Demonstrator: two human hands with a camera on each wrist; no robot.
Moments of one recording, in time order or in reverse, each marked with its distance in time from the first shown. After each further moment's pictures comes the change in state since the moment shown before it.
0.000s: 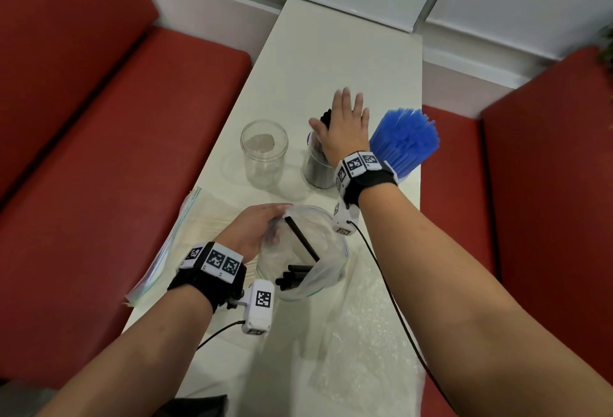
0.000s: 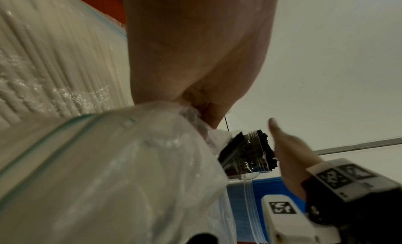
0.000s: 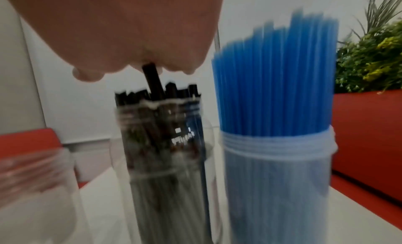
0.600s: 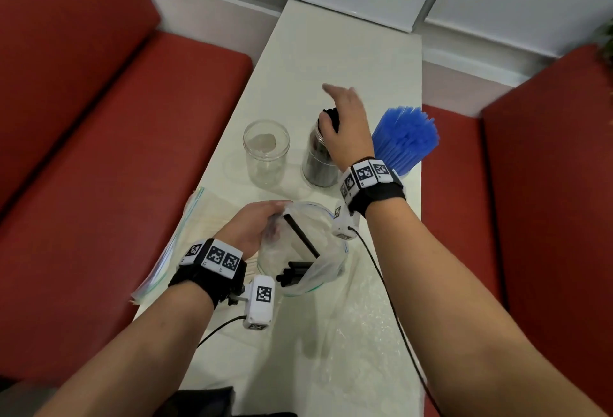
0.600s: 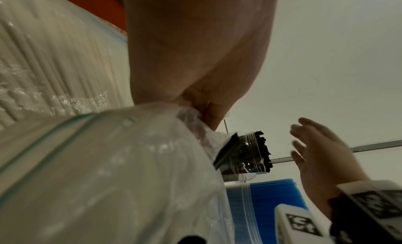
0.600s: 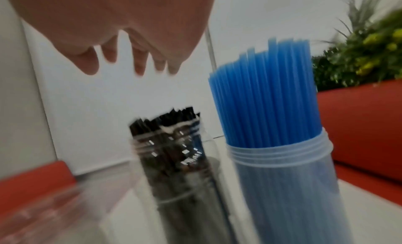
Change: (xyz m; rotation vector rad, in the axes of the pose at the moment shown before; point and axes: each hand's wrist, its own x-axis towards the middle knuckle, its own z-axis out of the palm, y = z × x) left_hand -0.006 0.003 -0.003 0.034 -0.011 -0.005; right_hand -0.033 -0.006 -0.023 0.550 0.235 -0.126
